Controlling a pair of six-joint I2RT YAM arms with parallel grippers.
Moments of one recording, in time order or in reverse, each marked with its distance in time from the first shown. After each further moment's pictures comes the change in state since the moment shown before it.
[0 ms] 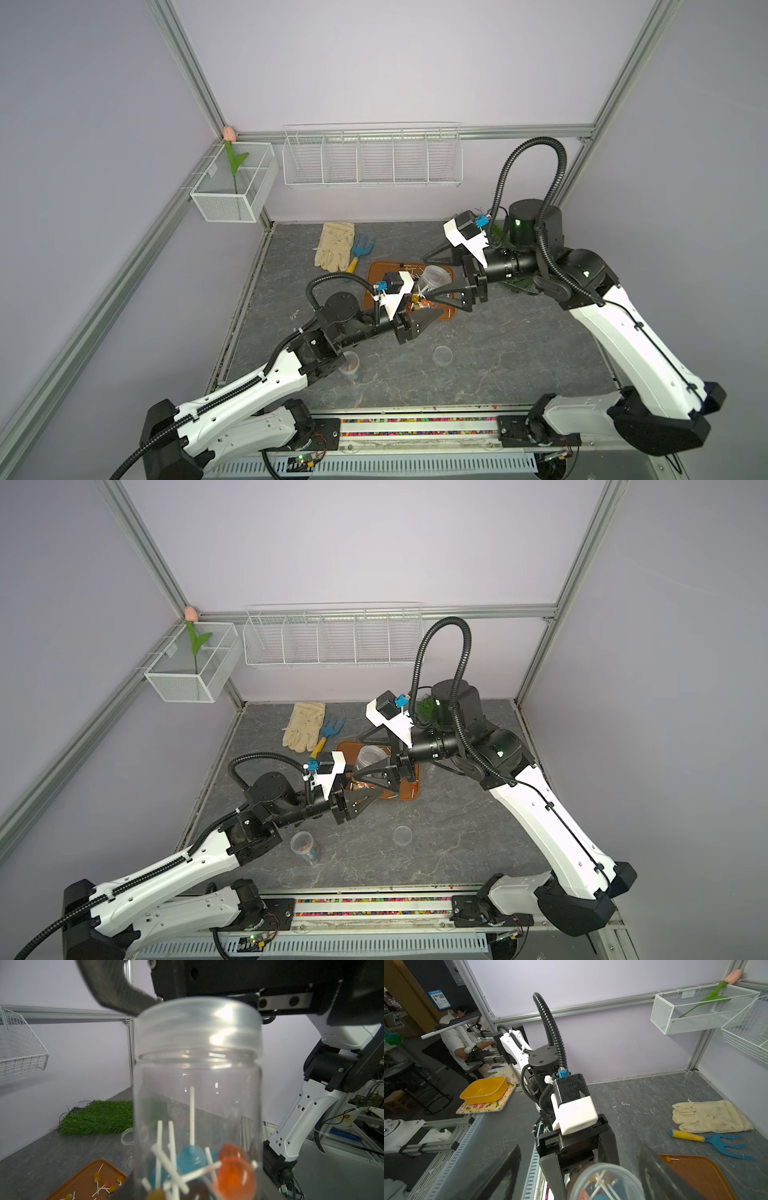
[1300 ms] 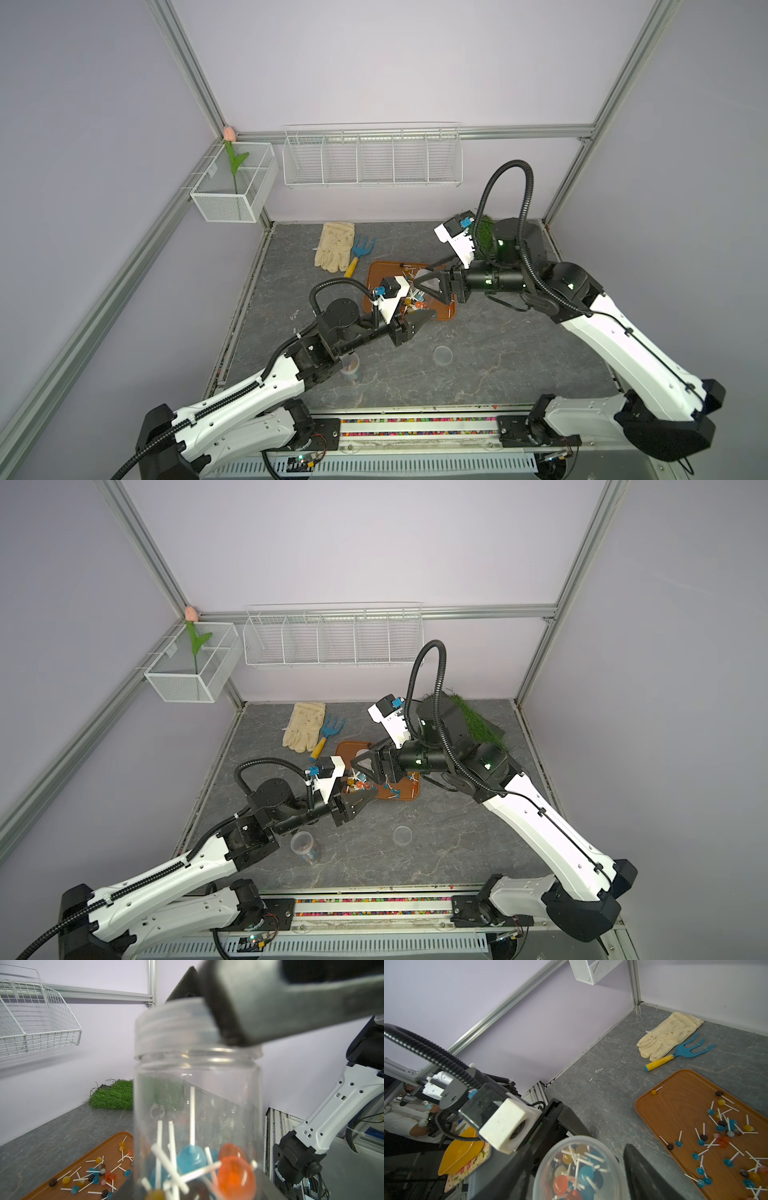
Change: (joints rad) left arm 0.000 -0.042 -0.064 -0.043 -0.111 0.026; right arm 0.097 -0.026 -0.121 0.011 0.425 0.420
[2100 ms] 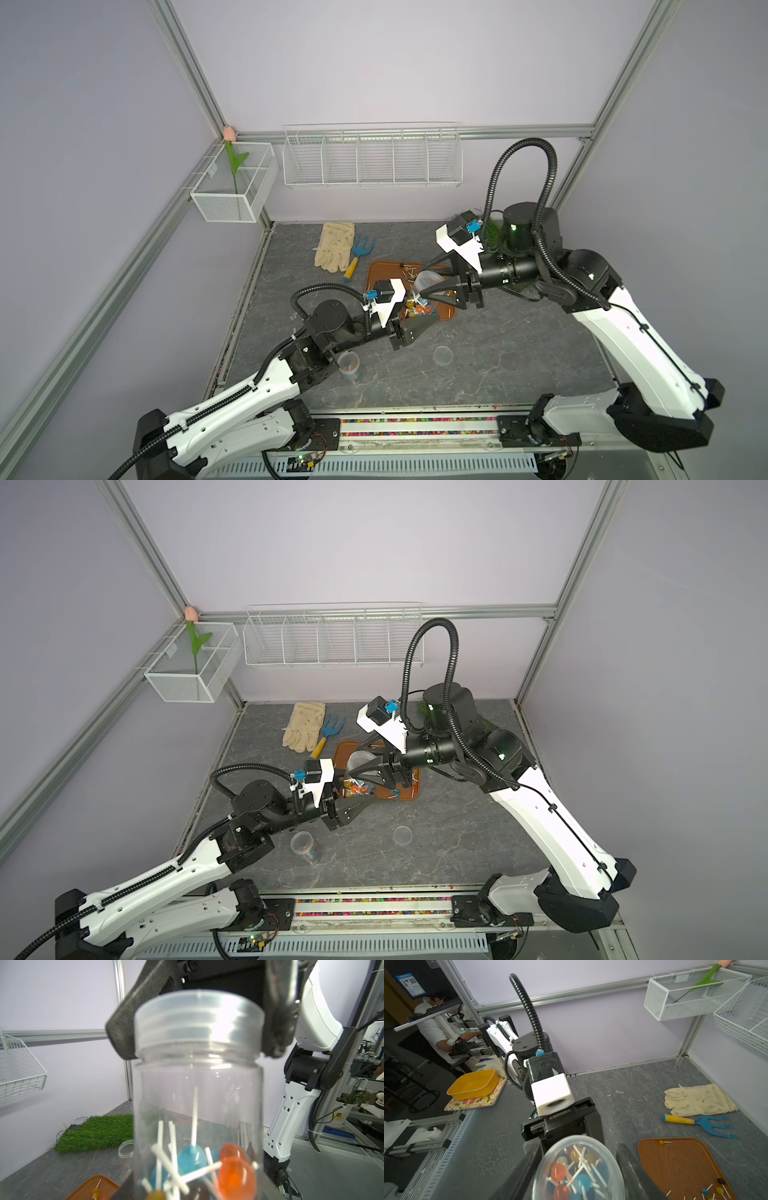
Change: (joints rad) left arm -0.008 -0.025 0.029 0.100 0.157 0.000; right arm -0.014 0.058 0.216 -0.150 -0.311 -0.488
